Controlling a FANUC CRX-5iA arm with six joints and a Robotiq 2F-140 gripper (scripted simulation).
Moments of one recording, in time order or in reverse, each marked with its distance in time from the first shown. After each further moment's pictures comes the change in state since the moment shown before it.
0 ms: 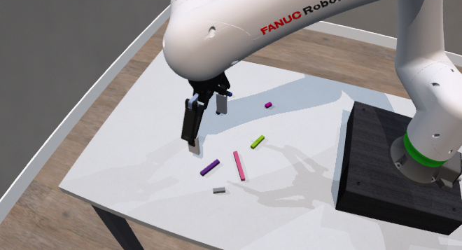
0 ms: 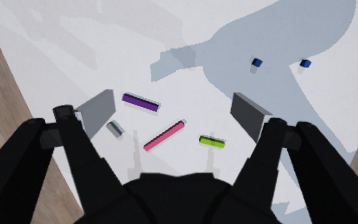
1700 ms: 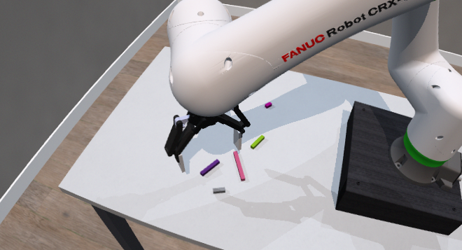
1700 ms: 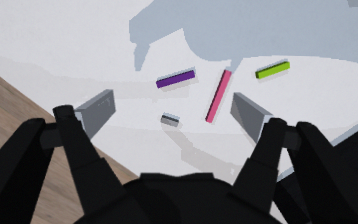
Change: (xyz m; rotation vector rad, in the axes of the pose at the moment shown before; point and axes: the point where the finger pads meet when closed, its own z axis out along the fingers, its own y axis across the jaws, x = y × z) arm -0.037 -0.065 0.007 0.008 -0.016 0.663
